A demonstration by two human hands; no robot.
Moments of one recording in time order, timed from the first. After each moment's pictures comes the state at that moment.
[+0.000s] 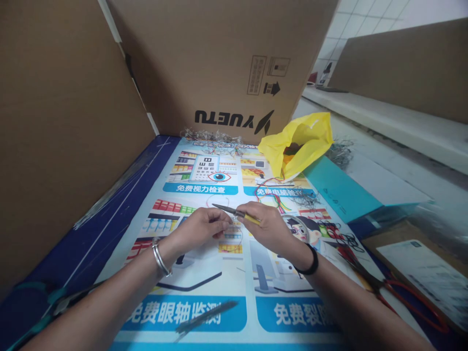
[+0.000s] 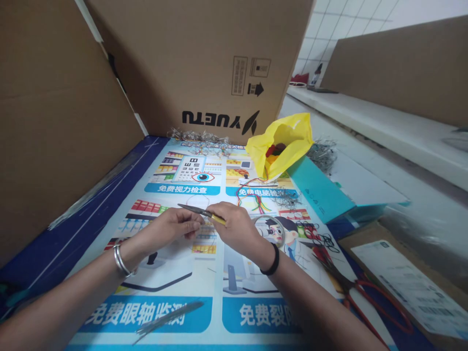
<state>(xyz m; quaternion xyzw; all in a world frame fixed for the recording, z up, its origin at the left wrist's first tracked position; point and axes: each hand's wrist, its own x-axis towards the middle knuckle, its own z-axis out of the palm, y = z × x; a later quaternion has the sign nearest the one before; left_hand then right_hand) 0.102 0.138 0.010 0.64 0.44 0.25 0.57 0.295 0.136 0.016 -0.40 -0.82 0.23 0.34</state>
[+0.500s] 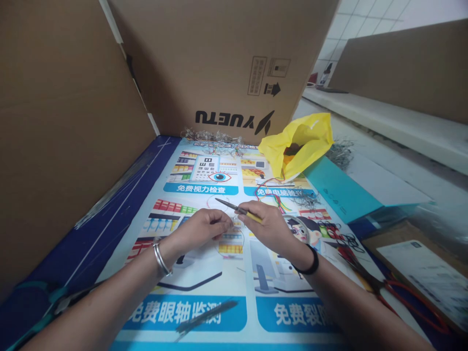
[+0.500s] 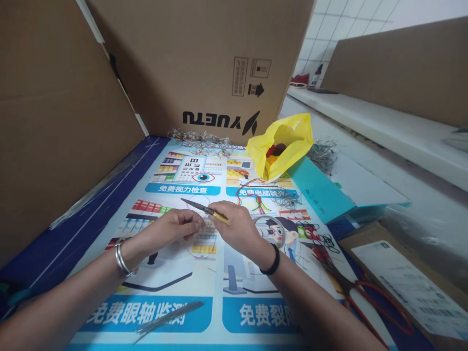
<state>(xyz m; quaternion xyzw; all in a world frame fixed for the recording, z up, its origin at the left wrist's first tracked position) 0.102 0.136 0.013 0.66 0.45 0.24 0.55 0.294 0.134 0.019 -0.42 -0.80 0.23 0.35</state>
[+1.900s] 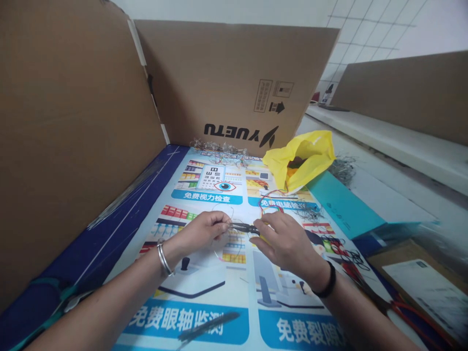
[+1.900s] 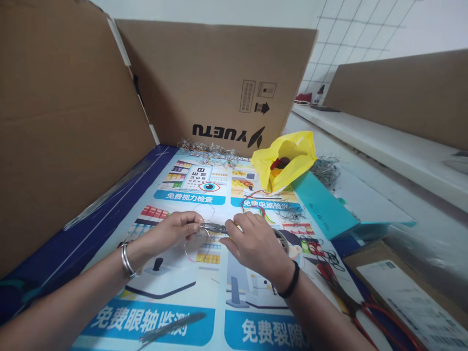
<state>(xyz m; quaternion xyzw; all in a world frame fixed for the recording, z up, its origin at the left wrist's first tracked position) 0.095 0.139 0.020 0.65 0.43 0.28 0.55 0.323 0.122 0.024 -0.36 -0.90 -0.14 0.21</state>
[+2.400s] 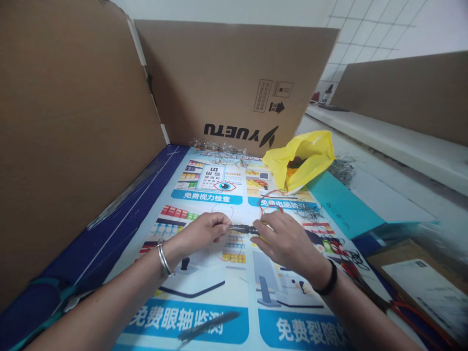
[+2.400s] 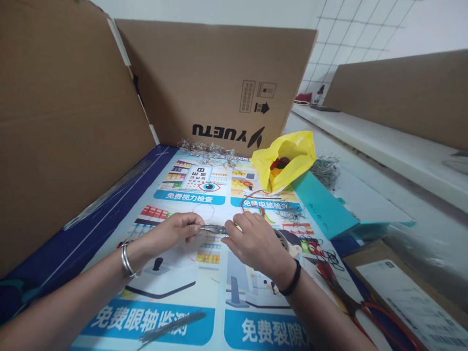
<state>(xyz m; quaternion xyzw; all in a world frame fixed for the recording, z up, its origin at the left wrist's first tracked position) 0.096 0.139 0.015 0.65 0.43 0.27 0.57 0.325 0.124 0.026 -0.34 -0.91 -0.16 0.16</state>
